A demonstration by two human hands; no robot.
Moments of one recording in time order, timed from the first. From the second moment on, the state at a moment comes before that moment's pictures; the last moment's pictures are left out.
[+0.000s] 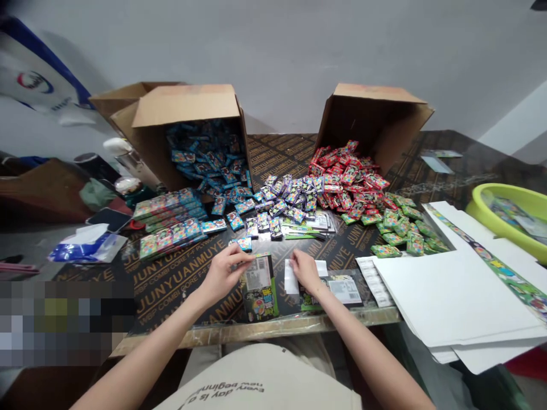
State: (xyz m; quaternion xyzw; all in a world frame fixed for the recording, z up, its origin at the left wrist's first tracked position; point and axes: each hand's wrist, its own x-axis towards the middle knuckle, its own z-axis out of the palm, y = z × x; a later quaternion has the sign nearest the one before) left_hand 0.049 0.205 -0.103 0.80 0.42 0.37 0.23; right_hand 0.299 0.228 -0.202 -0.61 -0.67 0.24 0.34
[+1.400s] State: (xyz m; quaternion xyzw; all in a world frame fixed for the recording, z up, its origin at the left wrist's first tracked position) left_hand 0.029 0.213 -0.161 0.90 0.43 -0.02 0.11; right_hand 0.355 0.235 -0.193 -0.66 -0.70 0.16 0.22
